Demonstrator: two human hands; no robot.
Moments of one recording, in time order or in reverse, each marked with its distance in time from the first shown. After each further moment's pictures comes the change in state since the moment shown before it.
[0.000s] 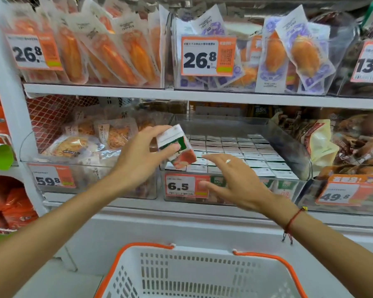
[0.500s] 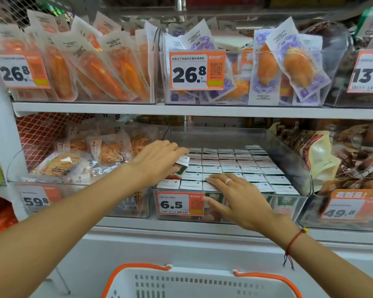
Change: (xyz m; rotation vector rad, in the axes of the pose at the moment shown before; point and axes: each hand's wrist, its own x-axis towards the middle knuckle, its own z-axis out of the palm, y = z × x) left_hand 0.071 -0.020 0.035 1.028 -0.350 0.450; right_hand 0.001 0.031 0.019 -0.157 -0.035 0.035
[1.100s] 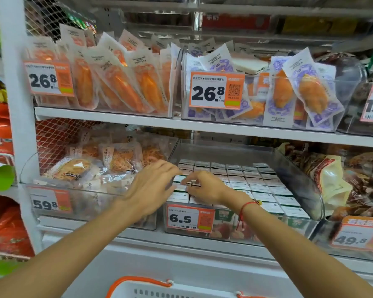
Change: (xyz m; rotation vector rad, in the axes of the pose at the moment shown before) left_hand -0.038 -0.005 0.035 -0.268 0.223 -0.203; right_hand 0.108 -0.039 -0.003 0.445 -0.274 0.099
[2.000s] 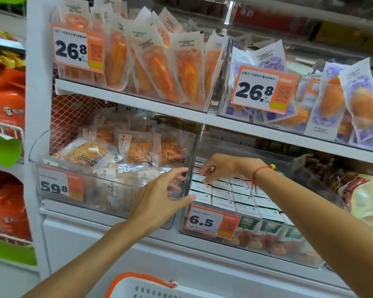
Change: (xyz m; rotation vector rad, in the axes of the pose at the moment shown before) left_hand -0.047 -0.014 0.021 -0.754 0.128 -0.420; right_hand 0.072 -0.003 -0.036 -0.341 -0.291 0.039
